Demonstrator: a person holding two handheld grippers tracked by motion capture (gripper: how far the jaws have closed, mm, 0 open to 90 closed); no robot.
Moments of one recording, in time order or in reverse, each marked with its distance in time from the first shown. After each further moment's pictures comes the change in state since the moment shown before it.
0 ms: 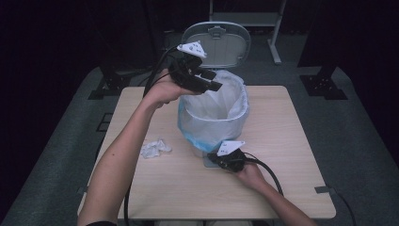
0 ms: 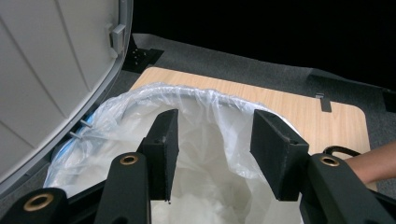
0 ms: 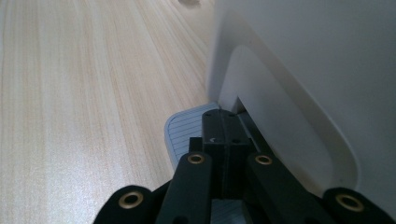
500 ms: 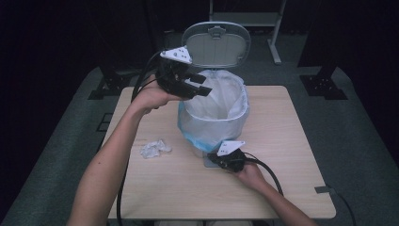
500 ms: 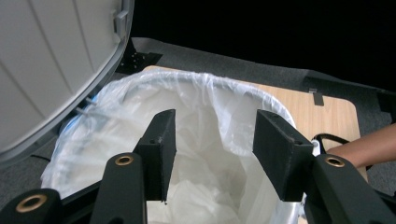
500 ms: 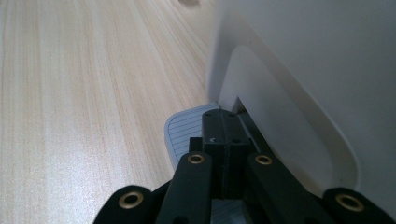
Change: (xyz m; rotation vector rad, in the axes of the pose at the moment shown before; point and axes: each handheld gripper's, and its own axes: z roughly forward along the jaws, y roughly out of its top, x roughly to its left) left arm -0.003 -0.023 -0.025 -0.021 -0.003 0.003; right arm 0.000 0.000 0.000 0.000 0.001 0.001
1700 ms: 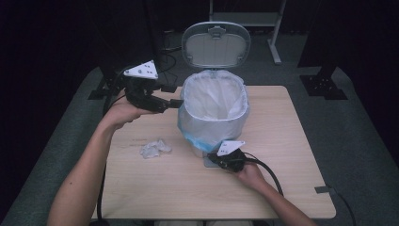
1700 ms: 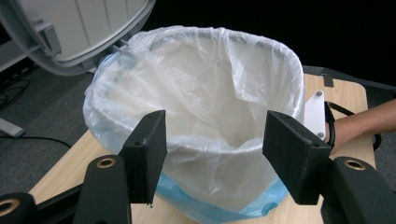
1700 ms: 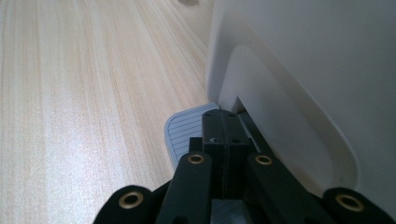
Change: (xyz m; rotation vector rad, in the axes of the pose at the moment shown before) left arm 0.000 -0.061 -0.049 -0.028 0.062 -0.034; right arm 0.000 0.000 0.000 0.001 0.000 0.002
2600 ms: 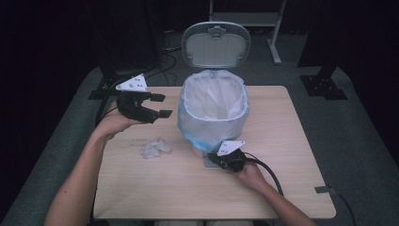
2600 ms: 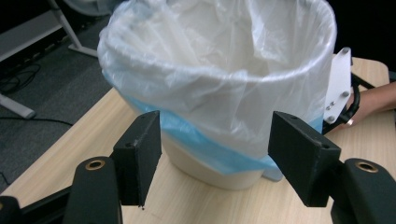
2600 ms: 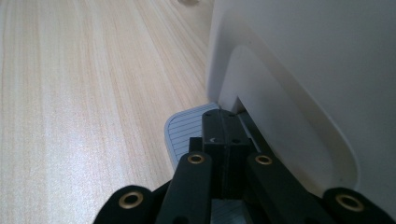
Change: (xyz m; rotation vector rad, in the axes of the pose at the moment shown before) left arm 0.009 -0.049 -0.005 0.034 0.040 -0.019; right arm 0.000 0.000 0.000 0.001 -0.001 0.004
